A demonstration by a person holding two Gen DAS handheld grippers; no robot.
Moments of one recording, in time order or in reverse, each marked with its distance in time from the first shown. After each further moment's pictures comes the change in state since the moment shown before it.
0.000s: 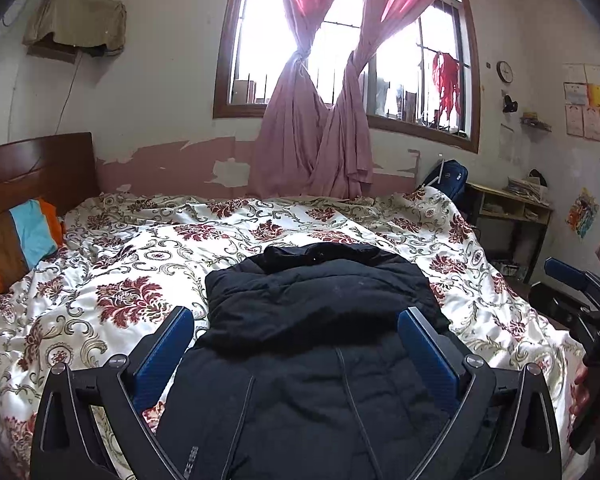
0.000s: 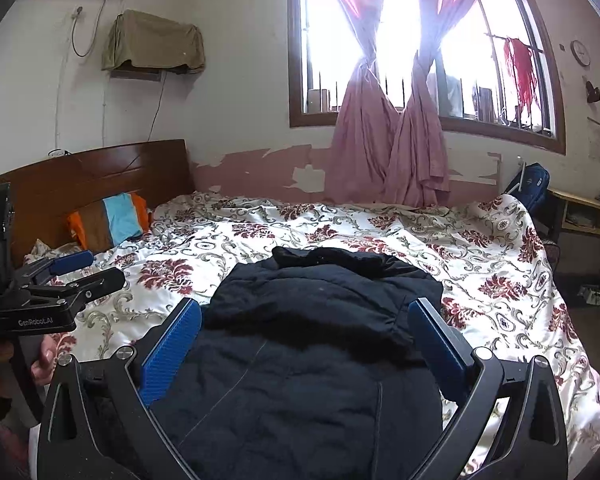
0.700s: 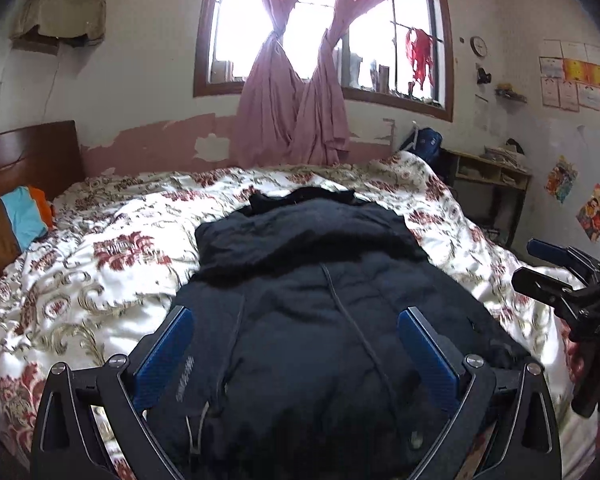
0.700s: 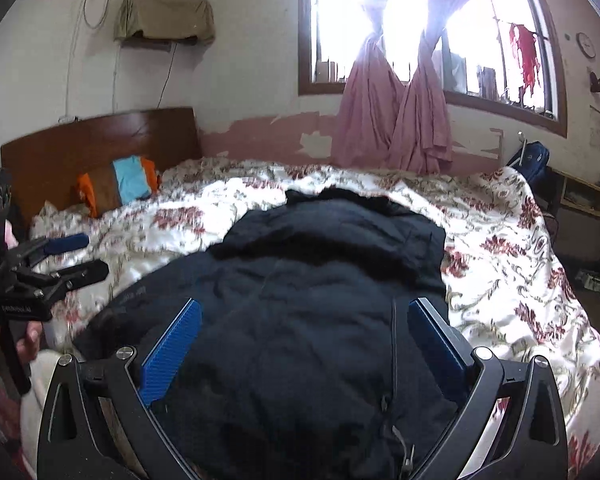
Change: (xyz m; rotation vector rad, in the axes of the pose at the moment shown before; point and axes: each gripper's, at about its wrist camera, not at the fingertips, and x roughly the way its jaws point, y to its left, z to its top) left arm -0.044 0.007 -0.089 0.059 0.084 -0.084; right arm -0.036 0.007 -0.088 -0.039 0.108 0.013
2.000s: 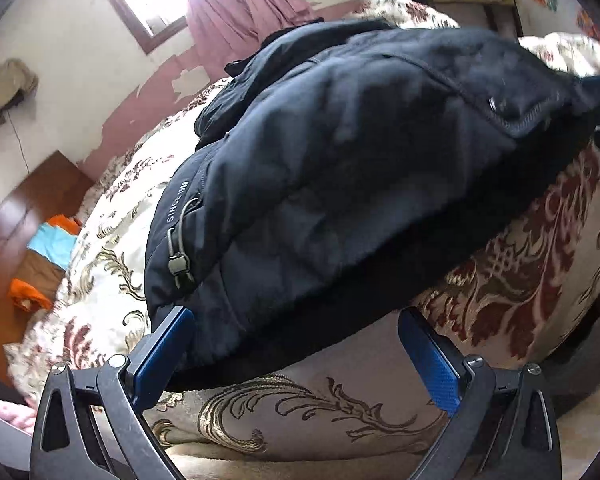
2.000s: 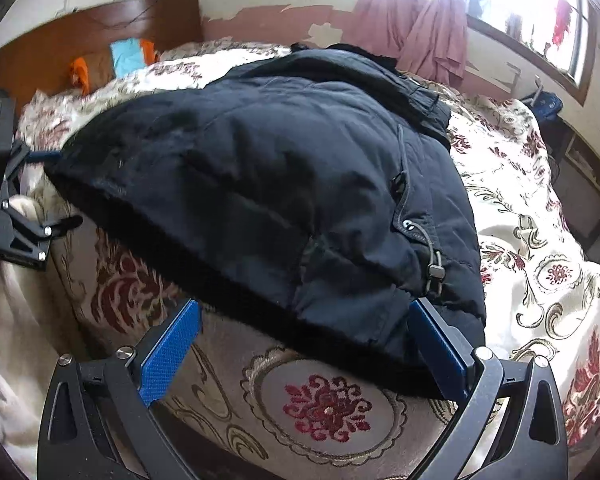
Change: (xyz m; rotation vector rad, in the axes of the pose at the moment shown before) left arm 0.031 -0.025 -0.139 0.456 0.369 0.240; right arm 0.003 -0.003 -0.122 -0.141 0.368 -0.052
